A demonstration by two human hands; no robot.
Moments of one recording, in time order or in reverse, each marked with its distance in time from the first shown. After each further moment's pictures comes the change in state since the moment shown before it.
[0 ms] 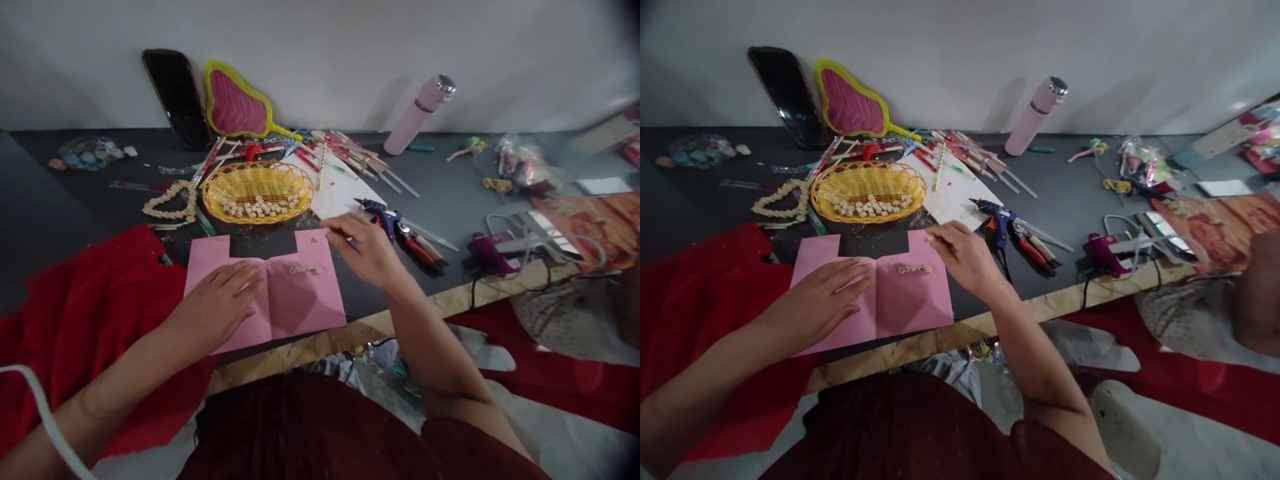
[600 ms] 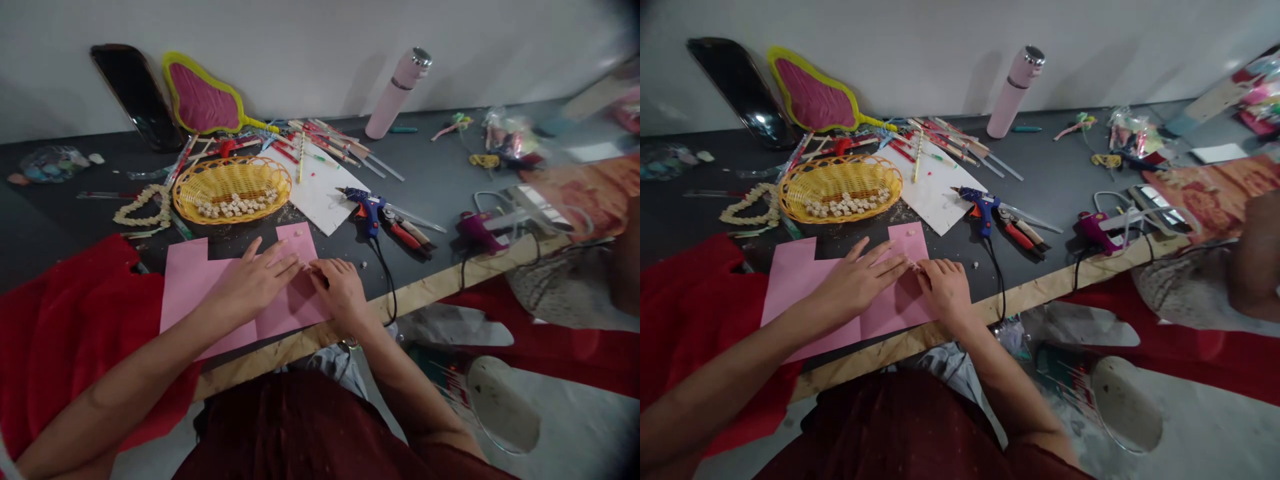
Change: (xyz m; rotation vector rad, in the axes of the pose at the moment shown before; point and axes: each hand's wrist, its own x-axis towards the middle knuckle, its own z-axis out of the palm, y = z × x) left_hand 0.089 0.029 0.015 0.035 -0.095 0.157; right_hand -0.084 -0.003 0.059 -0.281 0.063 0.259
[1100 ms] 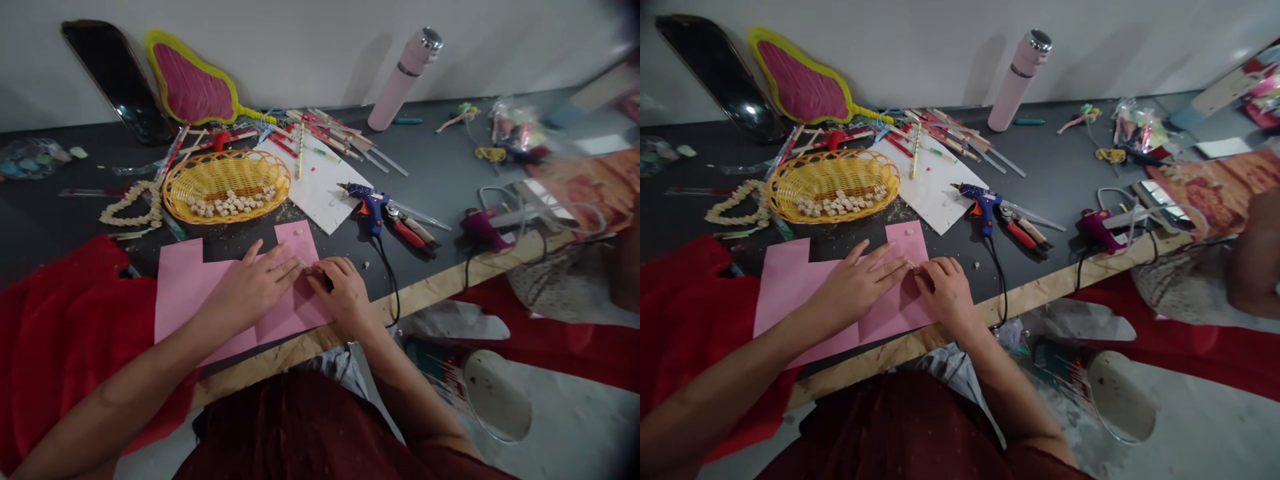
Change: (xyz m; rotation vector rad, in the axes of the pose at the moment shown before) left_hand -0.001 0.000 0.010 0.028 0.051 0.055; right_hand -0.003 0.006 0.003 0.115 0.104 -0.060
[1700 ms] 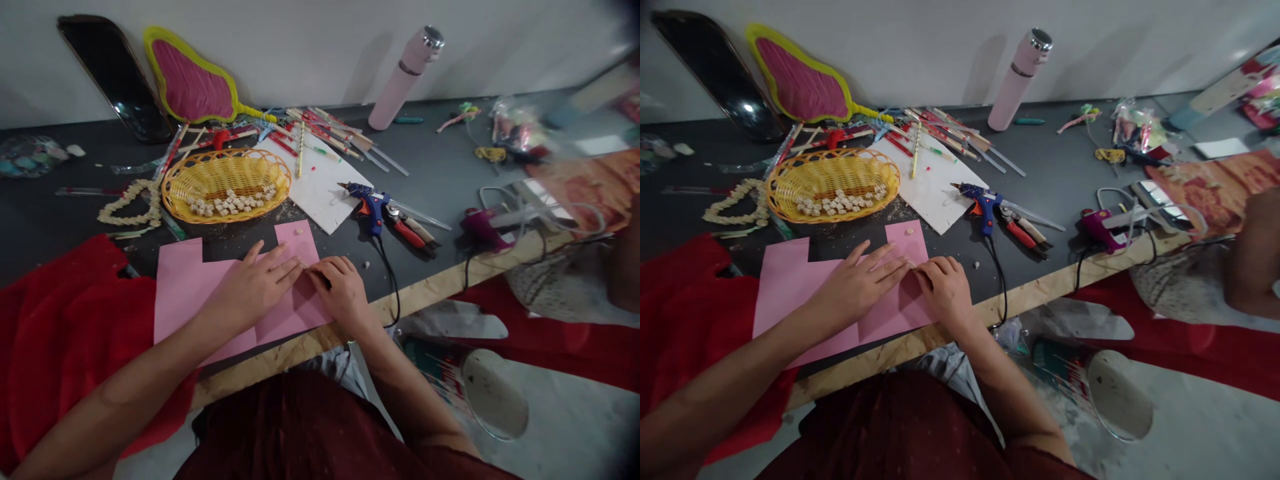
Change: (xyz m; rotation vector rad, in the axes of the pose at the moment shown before) left_hand 0.001 0.002 -0.001 -0.018 -0.009 -0.011; right_hand 0.004 -0.004 0.000 -0.019 -0.048 0.013
